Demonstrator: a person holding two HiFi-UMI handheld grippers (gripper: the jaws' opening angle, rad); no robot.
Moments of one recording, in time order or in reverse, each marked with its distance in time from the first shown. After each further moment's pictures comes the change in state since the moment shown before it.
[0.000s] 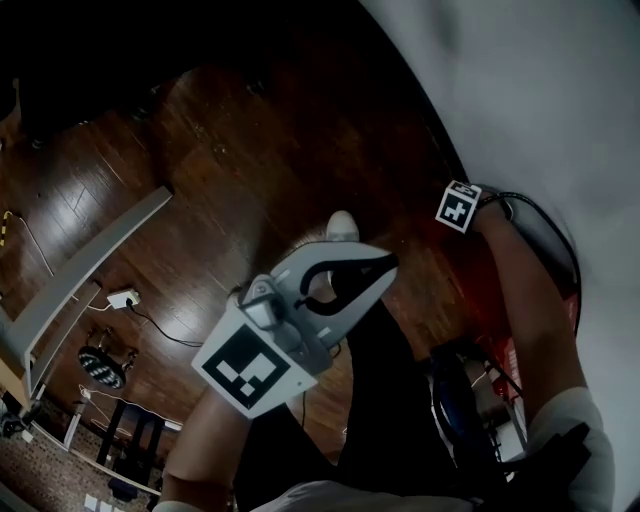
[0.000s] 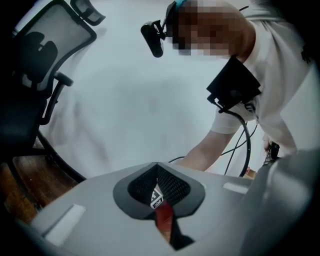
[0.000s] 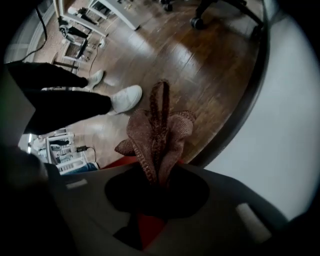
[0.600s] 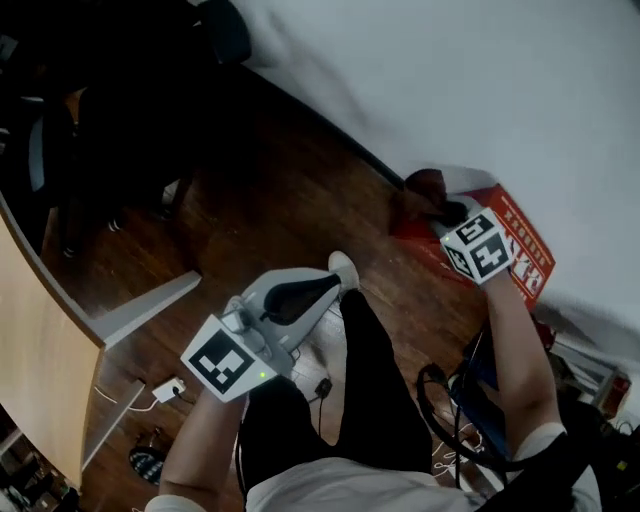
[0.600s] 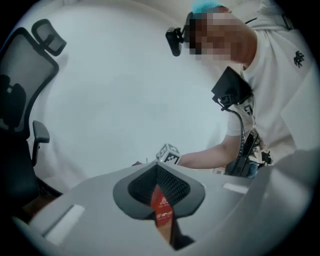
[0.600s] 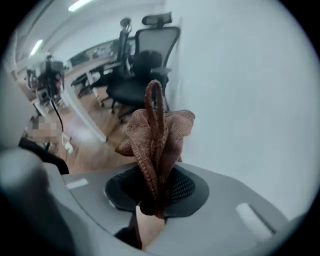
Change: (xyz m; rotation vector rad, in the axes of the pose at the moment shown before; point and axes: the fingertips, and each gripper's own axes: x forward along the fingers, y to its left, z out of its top) left arm -0.146 -0.110 0.062 0.213 -0.085 -0.241; right arm -0.366 0.152 -0.004 0.744 -0.871 -0.420
